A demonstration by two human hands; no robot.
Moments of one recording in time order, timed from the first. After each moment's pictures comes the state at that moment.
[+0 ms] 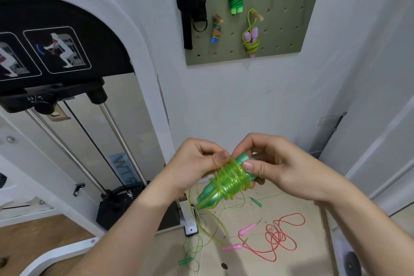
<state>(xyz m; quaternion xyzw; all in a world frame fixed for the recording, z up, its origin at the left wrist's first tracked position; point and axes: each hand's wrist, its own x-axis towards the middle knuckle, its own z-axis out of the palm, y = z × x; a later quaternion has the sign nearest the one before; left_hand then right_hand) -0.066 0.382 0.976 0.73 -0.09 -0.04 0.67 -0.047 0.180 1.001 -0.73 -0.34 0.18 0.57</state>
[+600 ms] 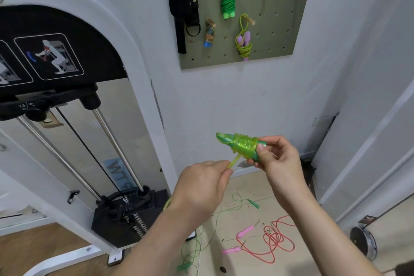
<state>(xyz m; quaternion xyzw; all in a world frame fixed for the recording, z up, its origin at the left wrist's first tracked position) -0.083 0.356 0.952 0.96 -0.13 0.14 0.22 -0.035 0.195 0.944 -0.65 0.01 -0.07 0.75</state>
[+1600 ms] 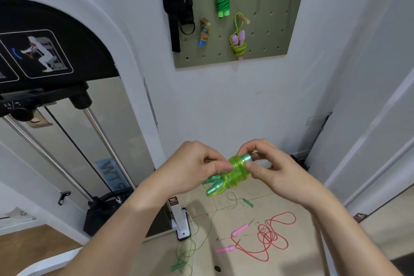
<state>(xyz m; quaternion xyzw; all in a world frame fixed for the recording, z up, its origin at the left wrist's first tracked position) -0.054 0.370 0.990 0.89 -0.13 -0.05 0.42 -0.038 0.159 0.965 -0.81 -0.25 0.08 0.52</state>
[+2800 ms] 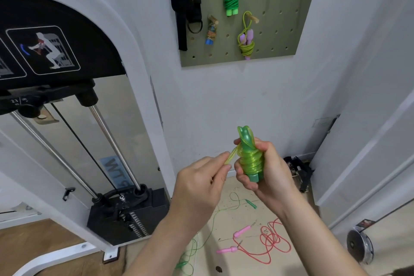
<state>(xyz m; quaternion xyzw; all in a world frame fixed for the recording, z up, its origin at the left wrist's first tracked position) -0.078 0.354 0.935 0.86 -0.13 0.32 0.37 -0.032 0.210 0.957 -0.53 0.00 0.17 0.83</state>
